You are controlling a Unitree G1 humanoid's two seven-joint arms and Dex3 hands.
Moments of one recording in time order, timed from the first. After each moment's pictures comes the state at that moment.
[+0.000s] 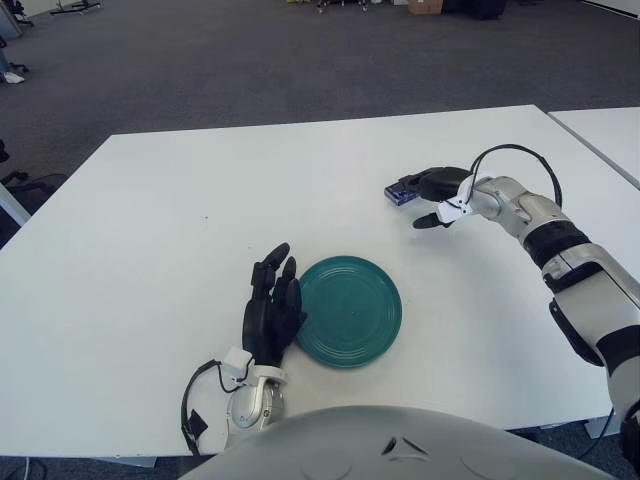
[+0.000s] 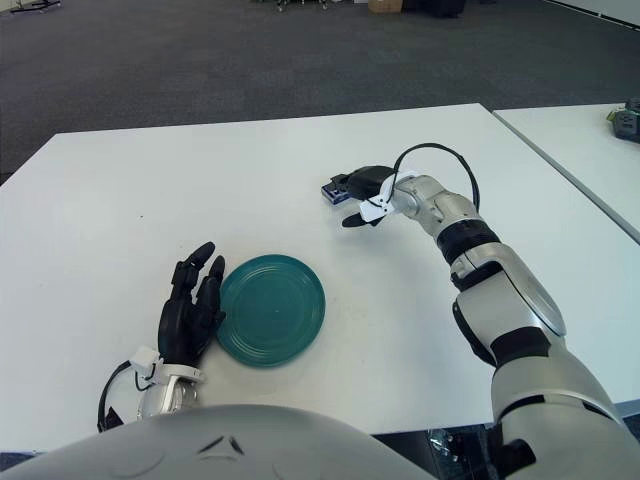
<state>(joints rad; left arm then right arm) 0.51 -0.14 -0.23 0.00 -0.17 -0.42 -0.01 -0.83 -0.54 0.62 0.93 -0.77 -0.52 0.24</state>
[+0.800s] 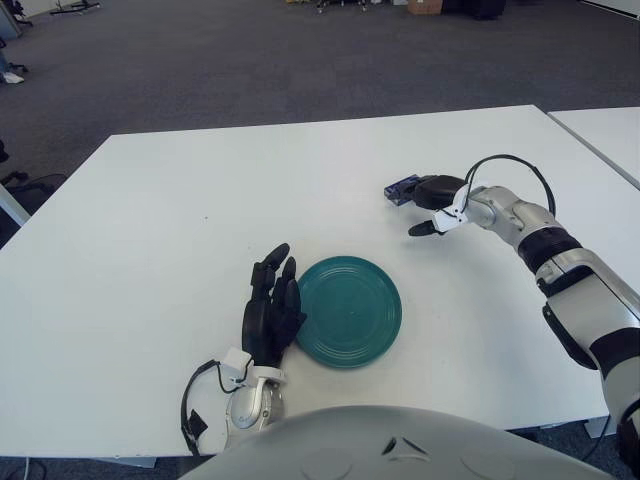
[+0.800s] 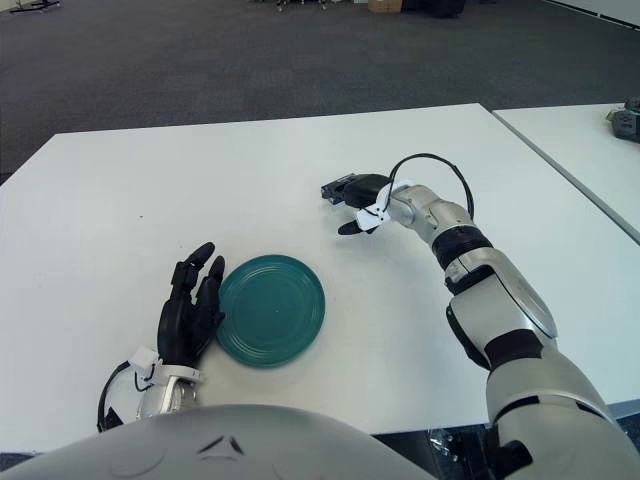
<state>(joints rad) 0.51 -0.14 -0.22 0.01 -0.18 -0.42 -0.02 -0.83 -0.51 0.63 0.99 -0.79 -0.57 0.18</state>
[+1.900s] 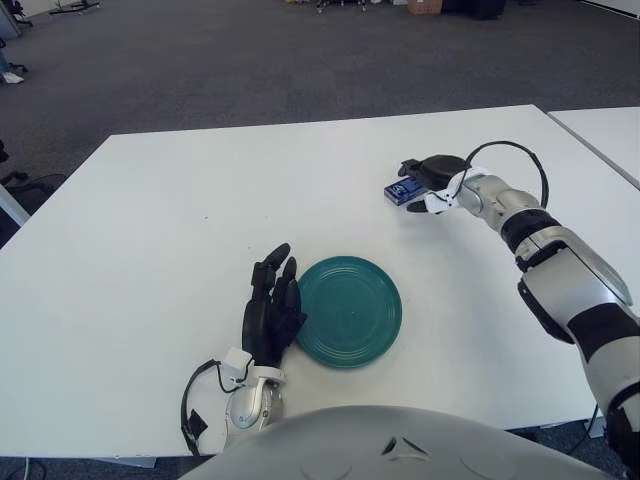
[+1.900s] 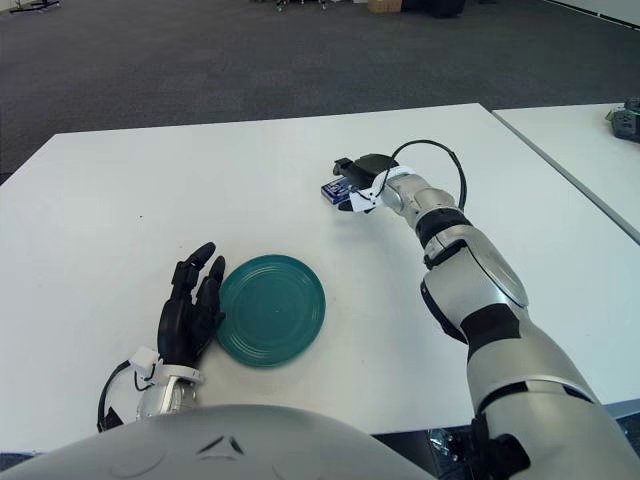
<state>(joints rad) 0.51 -0.14 -0.21 0.00 -0.16 -0.42 -0.02 -0.97 -0.40 0.68 1.23 -0.86 -0.40 -0.05</state>
